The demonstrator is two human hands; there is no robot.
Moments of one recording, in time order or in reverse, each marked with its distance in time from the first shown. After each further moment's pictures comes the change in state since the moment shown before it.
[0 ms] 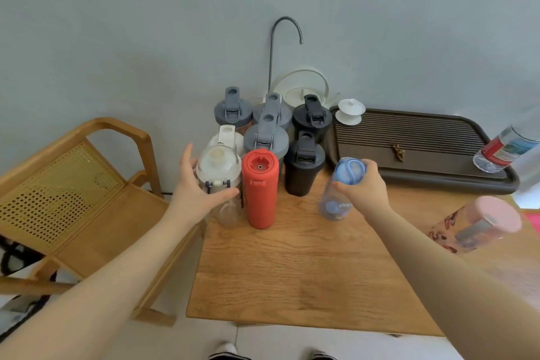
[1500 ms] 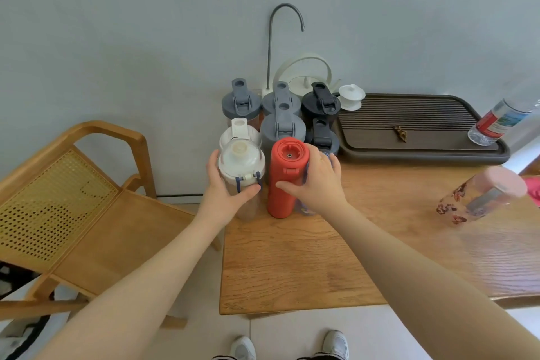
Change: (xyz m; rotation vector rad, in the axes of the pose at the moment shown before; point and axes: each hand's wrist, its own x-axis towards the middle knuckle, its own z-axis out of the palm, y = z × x) left_hand 0.005 -0.023 -0.003 -0.099 -0.153 0.076; right_hand -0.059 -0.054 0.099 -0.321 0.068 -0.520
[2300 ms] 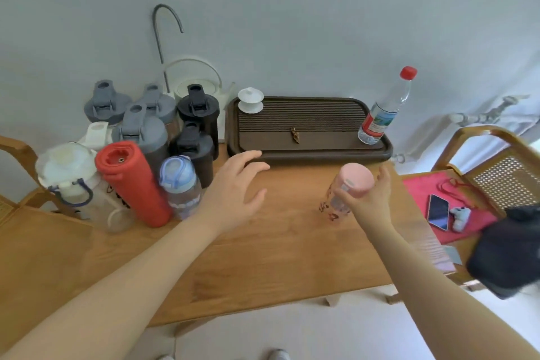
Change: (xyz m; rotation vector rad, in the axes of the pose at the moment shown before) left_hand -0.027 0.102 0.234 0.611 -0.212 0.633; right_hand -0.065 0.267 -0.193 0.308 0.274 0.621
